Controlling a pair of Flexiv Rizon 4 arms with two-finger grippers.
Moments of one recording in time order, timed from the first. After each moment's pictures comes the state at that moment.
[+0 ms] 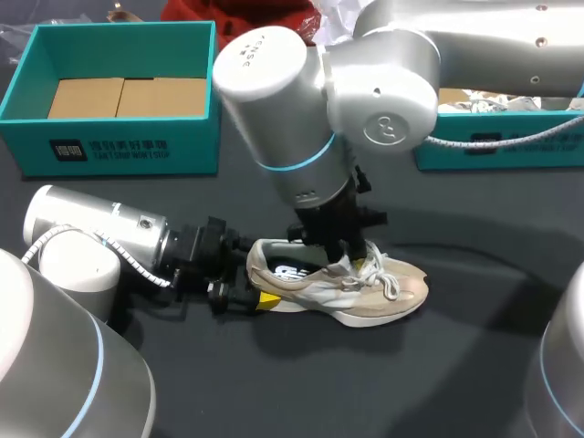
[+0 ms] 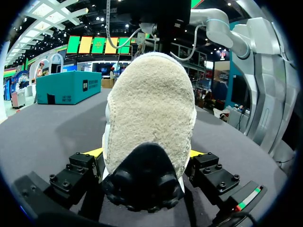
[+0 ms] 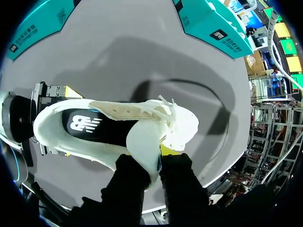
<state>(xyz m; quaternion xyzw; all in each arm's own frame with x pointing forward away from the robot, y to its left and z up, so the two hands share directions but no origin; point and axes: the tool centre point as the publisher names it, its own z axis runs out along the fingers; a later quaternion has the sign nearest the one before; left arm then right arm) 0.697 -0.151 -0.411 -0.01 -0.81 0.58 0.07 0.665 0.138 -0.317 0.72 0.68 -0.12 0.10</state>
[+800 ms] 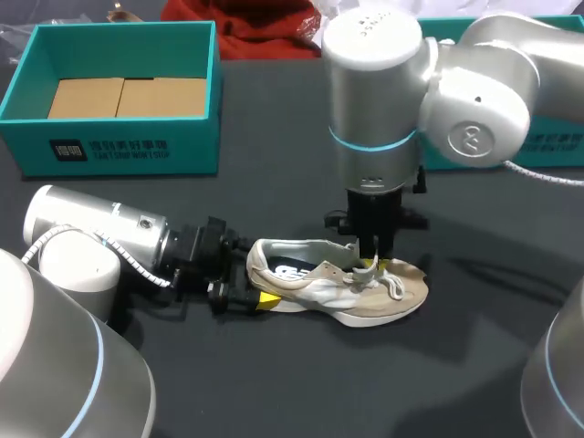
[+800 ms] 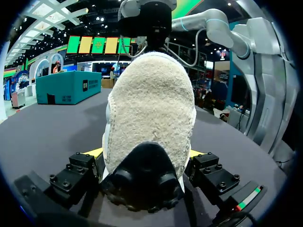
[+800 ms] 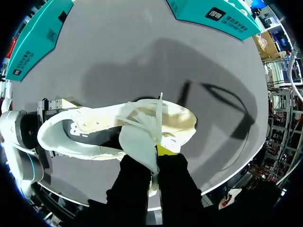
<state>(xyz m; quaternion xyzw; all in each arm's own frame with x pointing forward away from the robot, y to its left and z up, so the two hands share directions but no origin) 0.697 -0.151 -0.411 -0.01 -0.81 0.58 0.07 0.666 0.104 -0.320 0.76 0.65 -0.06 0.02</state>
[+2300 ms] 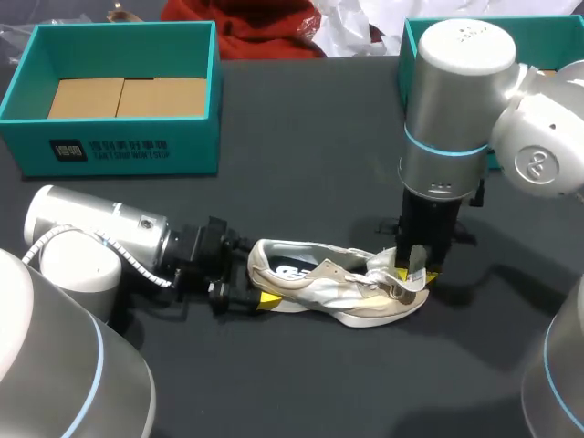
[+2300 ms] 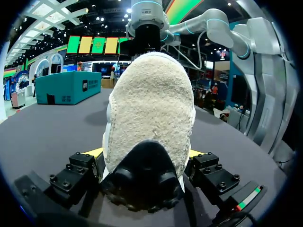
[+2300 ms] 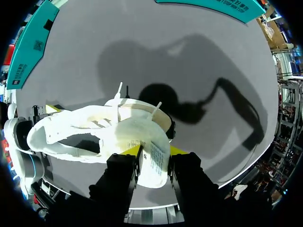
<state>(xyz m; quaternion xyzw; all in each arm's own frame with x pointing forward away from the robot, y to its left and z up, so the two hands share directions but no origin) 0.696 -0.152 -0.411 -0.01 -0.81 0.58 0.07 0.658 0.042 -0.347 0.78 0.63 -0.05 -0.04</state>
